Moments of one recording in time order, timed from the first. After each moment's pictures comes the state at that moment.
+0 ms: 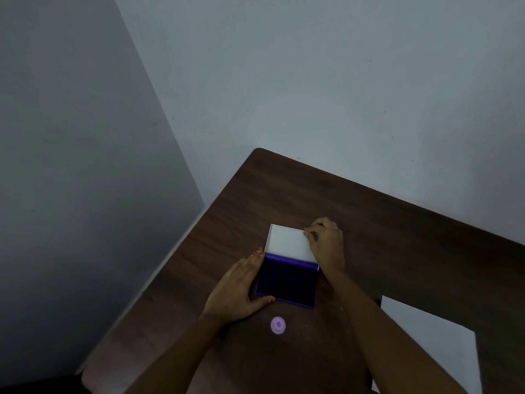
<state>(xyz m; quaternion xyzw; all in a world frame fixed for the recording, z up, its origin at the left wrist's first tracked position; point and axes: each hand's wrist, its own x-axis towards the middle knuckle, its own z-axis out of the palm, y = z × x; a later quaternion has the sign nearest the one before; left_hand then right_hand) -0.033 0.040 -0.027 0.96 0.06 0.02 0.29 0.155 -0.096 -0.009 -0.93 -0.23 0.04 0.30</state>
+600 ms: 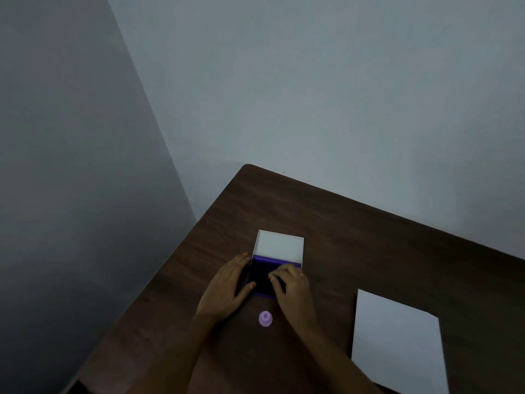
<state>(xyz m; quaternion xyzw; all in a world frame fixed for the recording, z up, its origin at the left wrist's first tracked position) -0.041 0.031 -0.023 0.94 0.13 0.09 0.32 0.040 -0.125 0.008 -0.88 -0.31 0.07 0.36</state>
